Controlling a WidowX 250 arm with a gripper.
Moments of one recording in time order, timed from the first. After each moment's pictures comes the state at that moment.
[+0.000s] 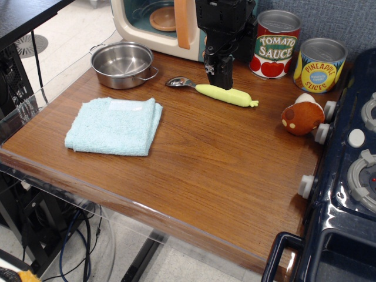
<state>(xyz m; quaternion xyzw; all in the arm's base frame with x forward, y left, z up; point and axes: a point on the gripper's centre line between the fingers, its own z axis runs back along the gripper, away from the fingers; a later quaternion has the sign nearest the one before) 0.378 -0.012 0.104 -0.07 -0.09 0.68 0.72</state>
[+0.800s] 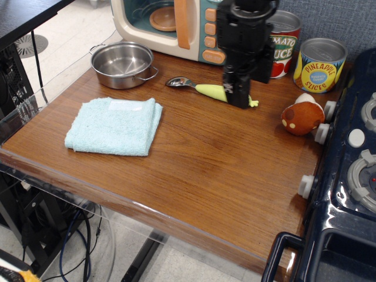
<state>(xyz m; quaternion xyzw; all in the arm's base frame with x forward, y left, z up) 0.378 -0.043 0.080 -0.06 -0.05 0.66 0.75</state>
